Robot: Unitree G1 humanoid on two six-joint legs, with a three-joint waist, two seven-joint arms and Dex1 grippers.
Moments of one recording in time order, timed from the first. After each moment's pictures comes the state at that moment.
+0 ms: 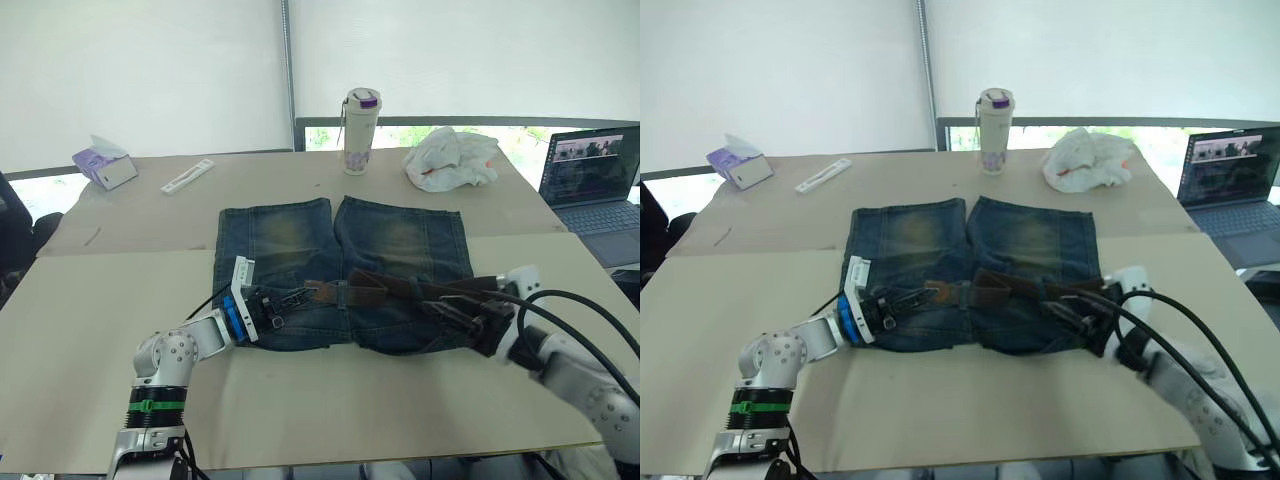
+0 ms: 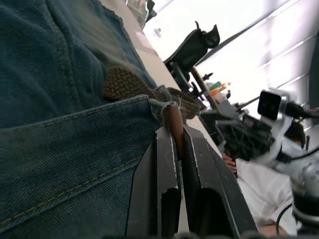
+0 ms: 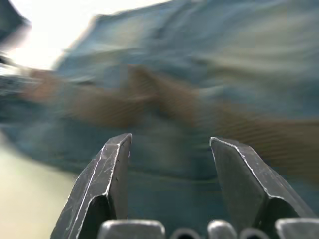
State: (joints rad) left arm -0.36 0.33 0.15 0.03 -0.90 0.98 -0.76; right arm 0.01 -0.81 -0.23 -0.39 0.86 0.76 0.36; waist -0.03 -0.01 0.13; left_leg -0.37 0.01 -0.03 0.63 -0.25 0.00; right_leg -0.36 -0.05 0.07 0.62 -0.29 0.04
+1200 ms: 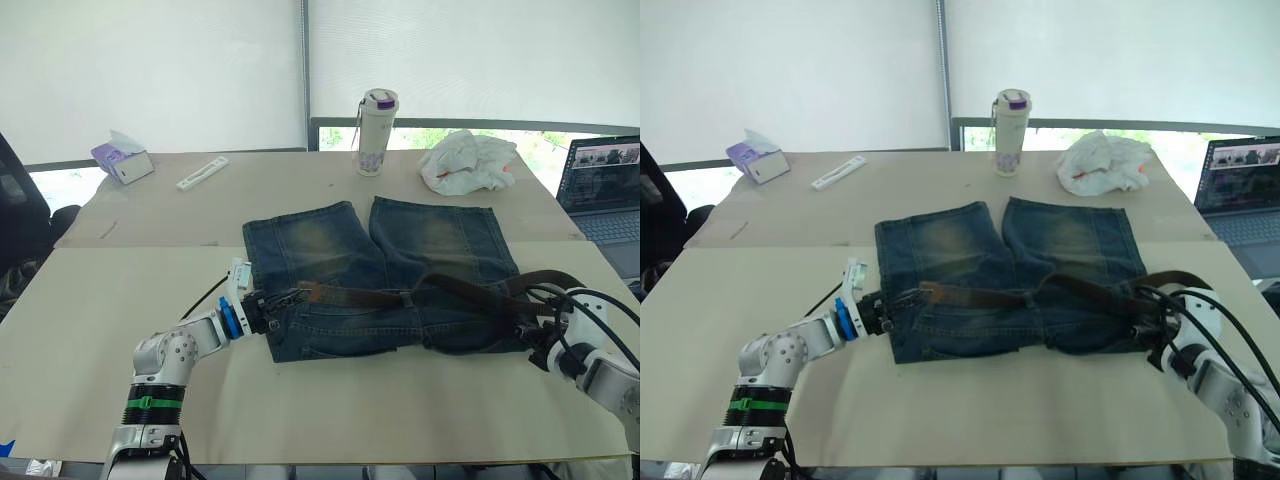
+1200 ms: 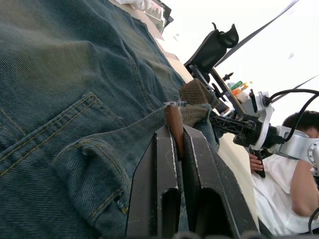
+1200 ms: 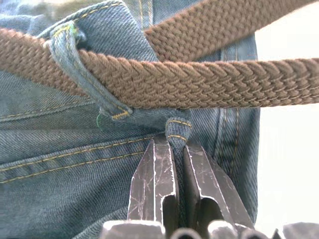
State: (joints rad) left arm -0.35 0.38 0.14 0.10 -0.81 0.86 -0.85; right arm 0.01 -0.66 -0.50 -0.20 0.72 1.00 0.23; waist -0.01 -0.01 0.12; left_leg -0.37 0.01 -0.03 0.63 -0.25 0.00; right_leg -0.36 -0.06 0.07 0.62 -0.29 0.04
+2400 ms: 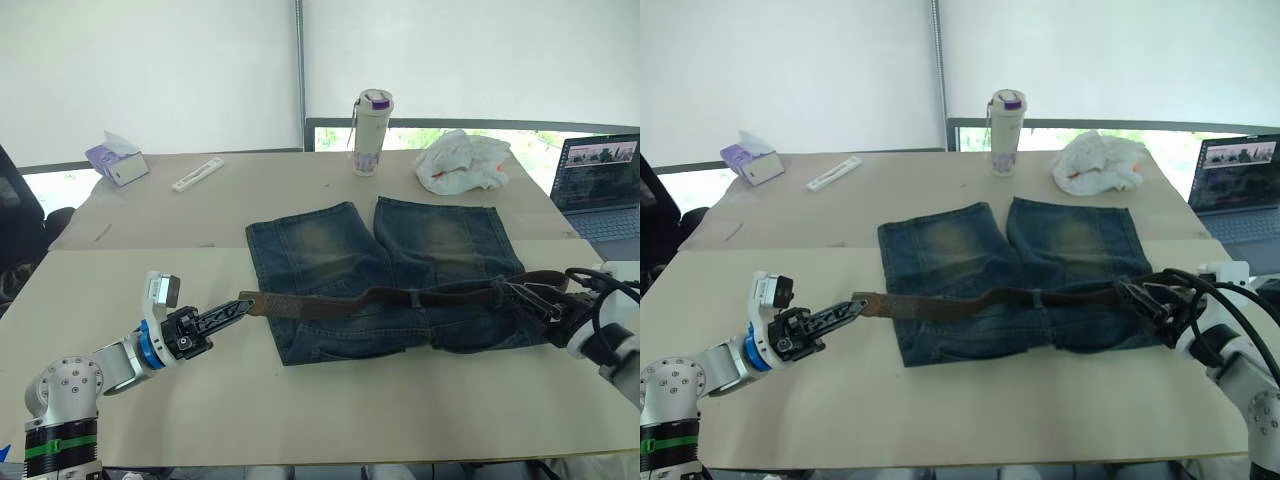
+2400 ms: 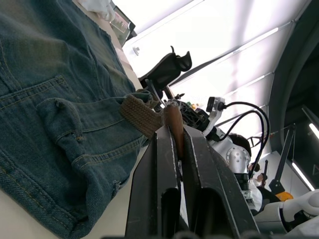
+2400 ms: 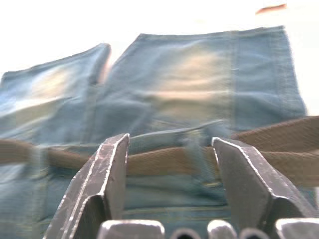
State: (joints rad) left arm -0.16 0.58 0.41 -0.03 -1.24 1.21 -0.88; right arm 0.04 -0.69 -0.61 -0.36 0.81 0.87 0.51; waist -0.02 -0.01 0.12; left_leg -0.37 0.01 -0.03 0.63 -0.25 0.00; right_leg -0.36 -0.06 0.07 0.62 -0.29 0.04
